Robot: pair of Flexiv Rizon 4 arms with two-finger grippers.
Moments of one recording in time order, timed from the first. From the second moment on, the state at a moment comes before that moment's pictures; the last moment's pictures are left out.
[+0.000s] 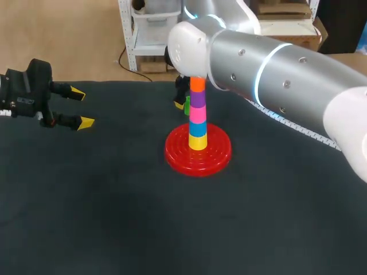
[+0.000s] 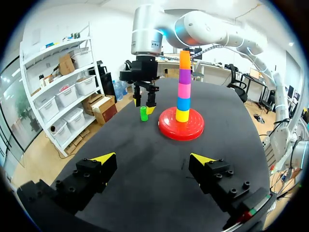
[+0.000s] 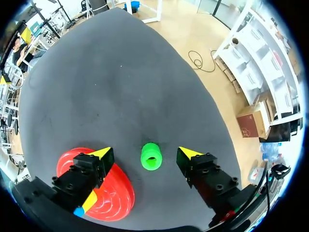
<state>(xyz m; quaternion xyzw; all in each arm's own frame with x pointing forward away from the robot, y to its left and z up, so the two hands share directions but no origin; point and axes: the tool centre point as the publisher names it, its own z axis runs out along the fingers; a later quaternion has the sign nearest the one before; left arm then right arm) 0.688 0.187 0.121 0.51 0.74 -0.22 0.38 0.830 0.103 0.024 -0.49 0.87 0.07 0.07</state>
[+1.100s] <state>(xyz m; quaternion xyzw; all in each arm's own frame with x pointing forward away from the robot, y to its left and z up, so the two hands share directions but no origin) 0.688 0.187 0.121 0.51 0.74 -0.22 0.38 0.822 0.093 0.025 -0.49 0.87 0.07 0.05</state>
